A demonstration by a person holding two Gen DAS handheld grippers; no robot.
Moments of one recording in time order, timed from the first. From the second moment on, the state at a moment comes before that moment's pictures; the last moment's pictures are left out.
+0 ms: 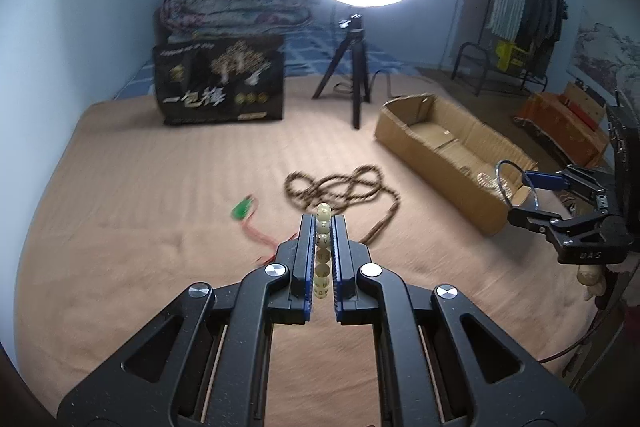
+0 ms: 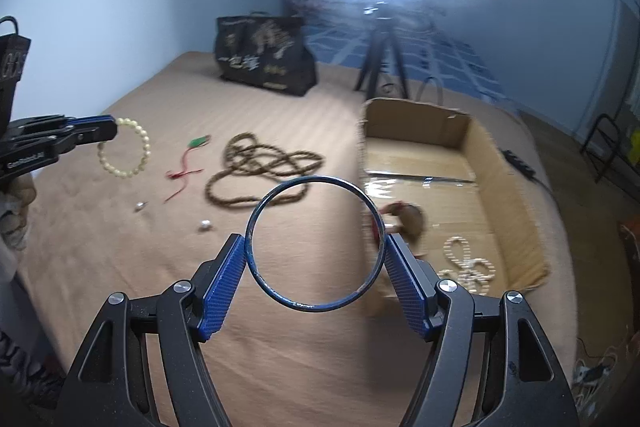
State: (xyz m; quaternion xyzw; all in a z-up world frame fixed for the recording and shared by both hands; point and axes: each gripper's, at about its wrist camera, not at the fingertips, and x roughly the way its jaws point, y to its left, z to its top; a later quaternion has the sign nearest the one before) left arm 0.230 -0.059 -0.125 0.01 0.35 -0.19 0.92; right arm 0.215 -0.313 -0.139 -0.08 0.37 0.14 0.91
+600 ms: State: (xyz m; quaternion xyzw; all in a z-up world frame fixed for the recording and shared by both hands) left arm 0.283 -0.179 -0.087 0.05 0.31 -0.26 0.91; right arm 0.237 -0.382 -0.126 -0.06 0.37 0.07 0.92
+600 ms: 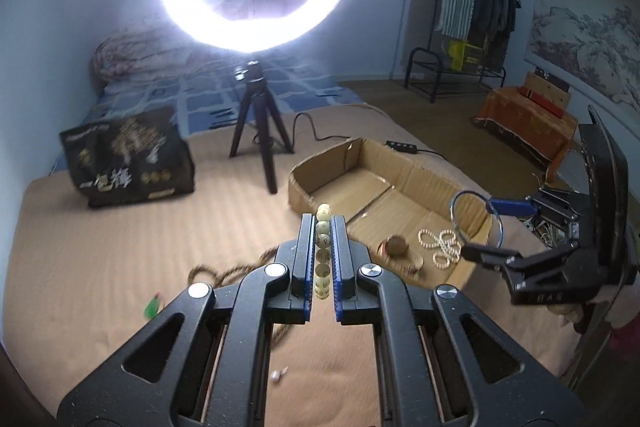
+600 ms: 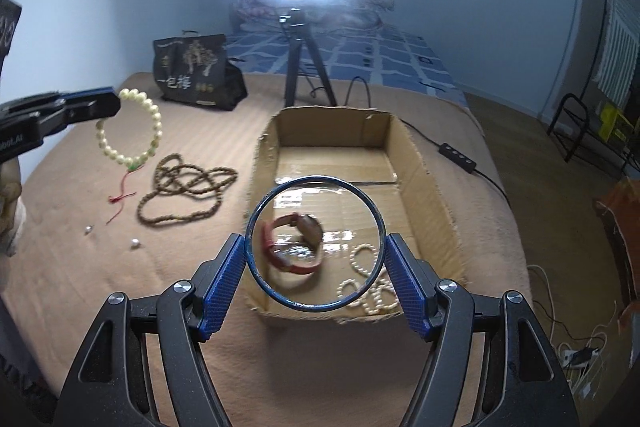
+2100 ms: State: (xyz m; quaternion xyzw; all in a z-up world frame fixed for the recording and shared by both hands) left arm 0.352 -0.253 -0.129 0.06 0.36 -0.27 0.89; right arm 0.282 -0.415 -0.164 -0.04 0.42 0.02 0.91
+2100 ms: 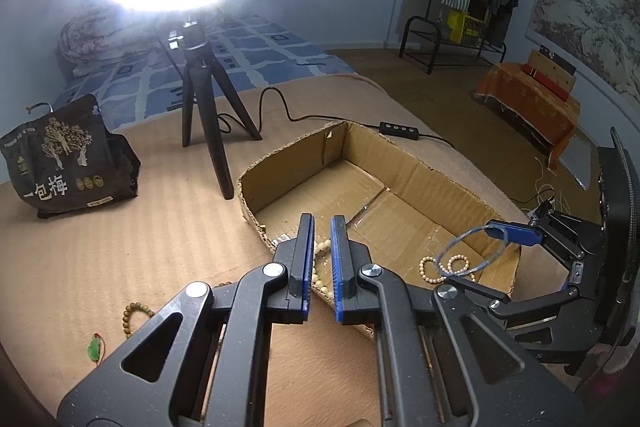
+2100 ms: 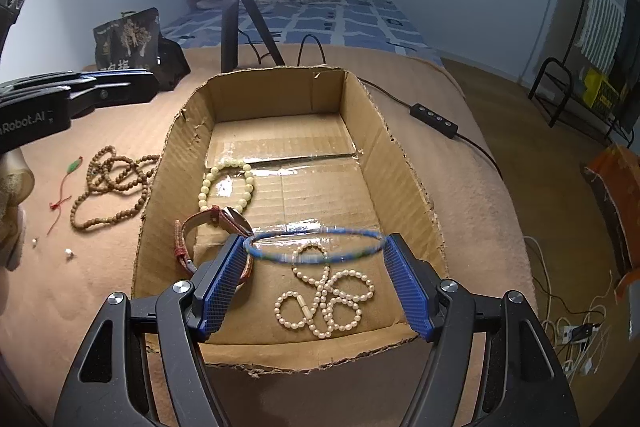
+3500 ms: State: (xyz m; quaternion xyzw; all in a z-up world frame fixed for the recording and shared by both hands) left arm 0.262 -0.002 -0.116 -0.02 0.37 -0.15 0.92; right arm 0.244 -0.284 -0.157 -0.02 0.40 0.18 0.90
